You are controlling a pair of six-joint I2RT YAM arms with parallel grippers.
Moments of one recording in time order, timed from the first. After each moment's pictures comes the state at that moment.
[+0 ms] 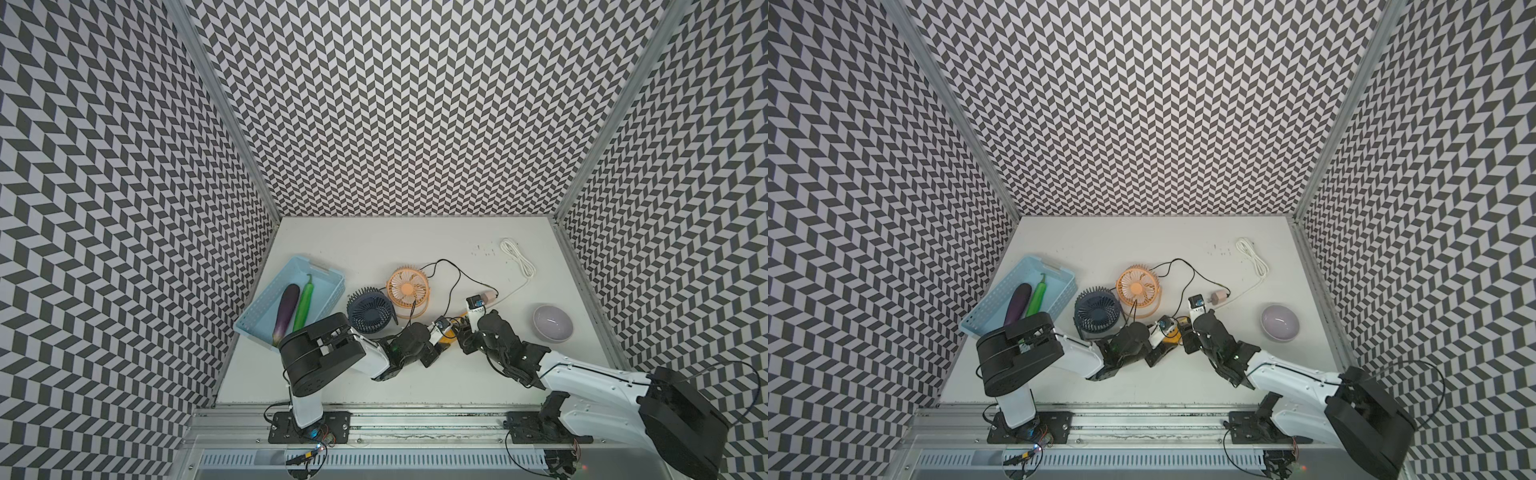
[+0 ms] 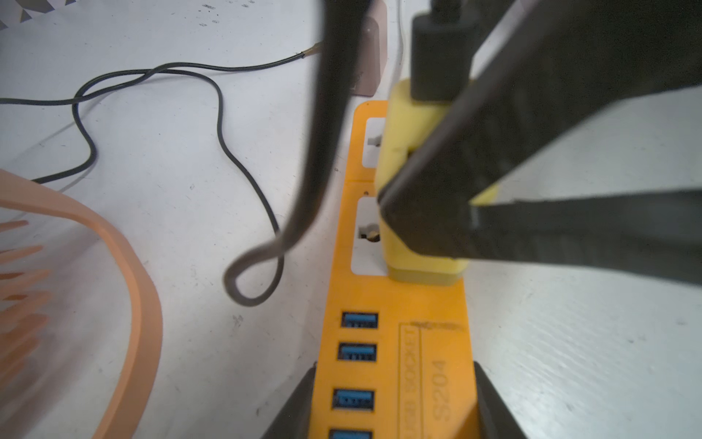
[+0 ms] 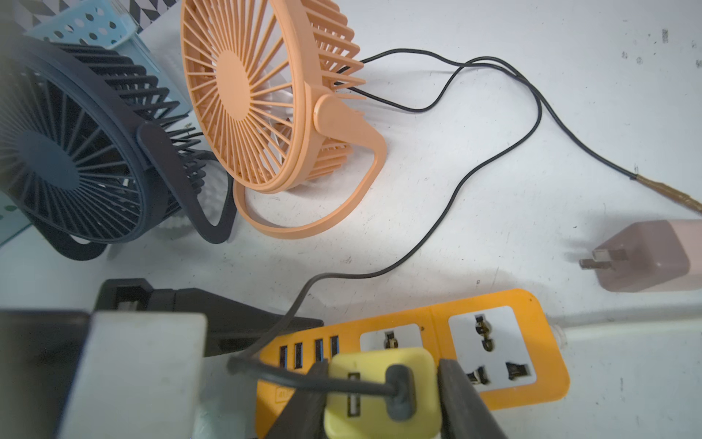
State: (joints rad) left arm -1.04 1.81 0.57 0.67 -0.07 0.00; right arm 0.76 1.12 0.35 0.16 0.15 0.40
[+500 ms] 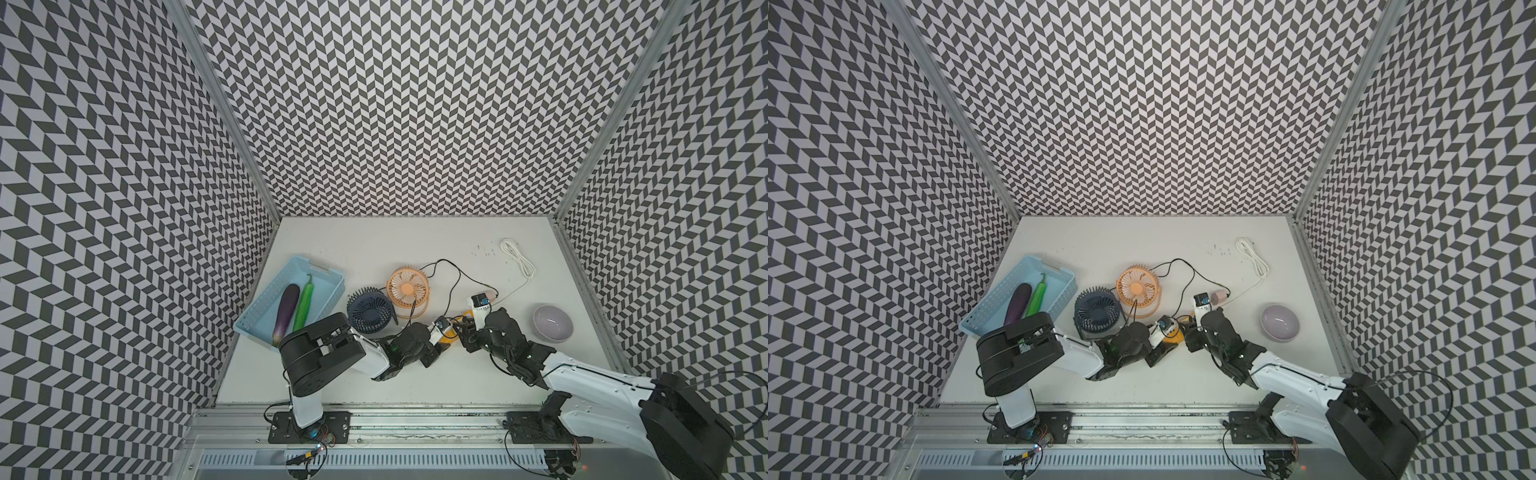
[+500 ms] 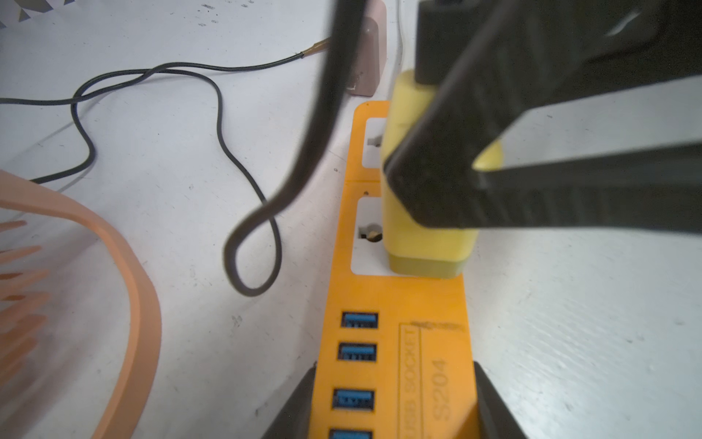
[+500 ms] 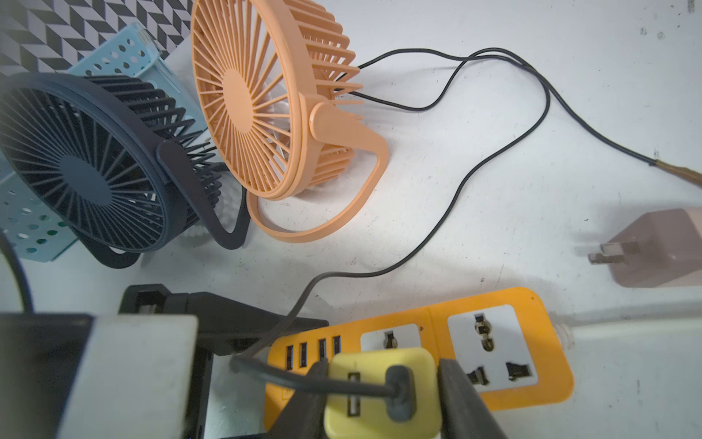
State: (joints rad) left arm -1.04 1.81 0.57 0.67 -0.06 0.00; right arm 0.75 1.10 0.33 0.18 0.09 0.40
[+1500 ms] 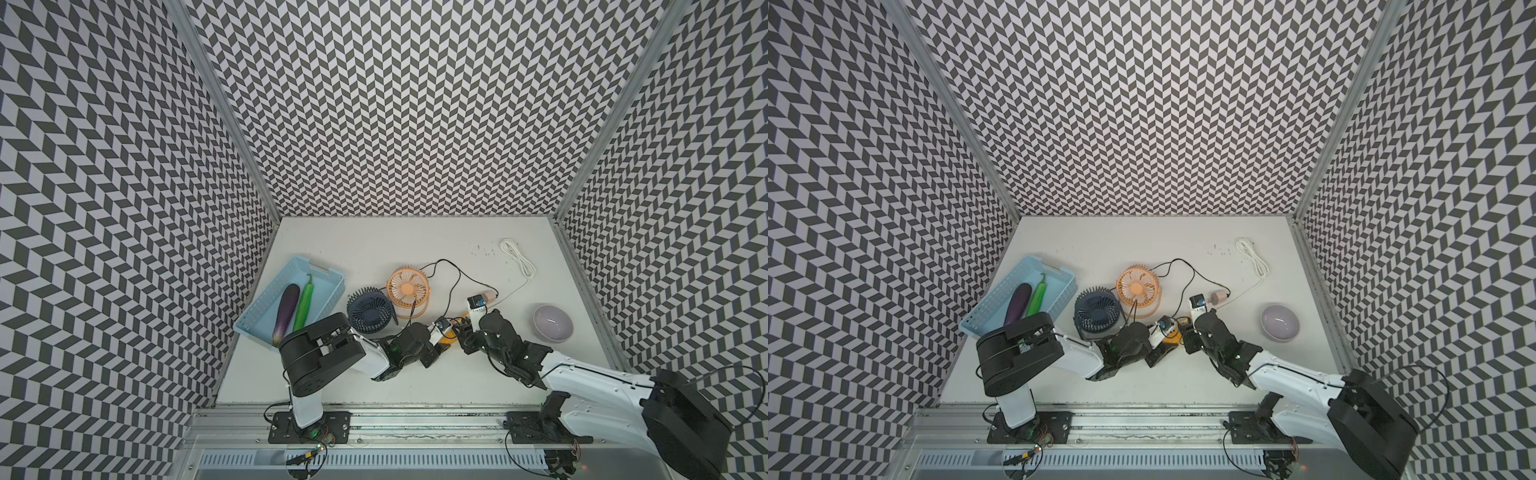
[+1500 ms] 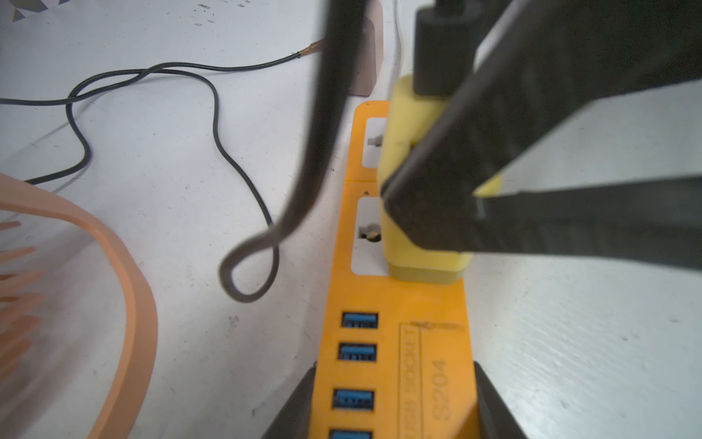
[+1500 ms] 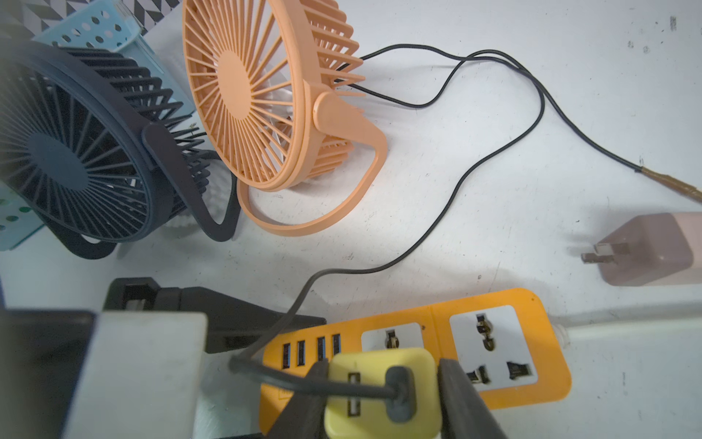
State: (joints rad) left arm -1.04 1.81 0.57 0.67 -0.06 0.00; right arm 0.81 1.12 0.36 0.12 0.17 0.39
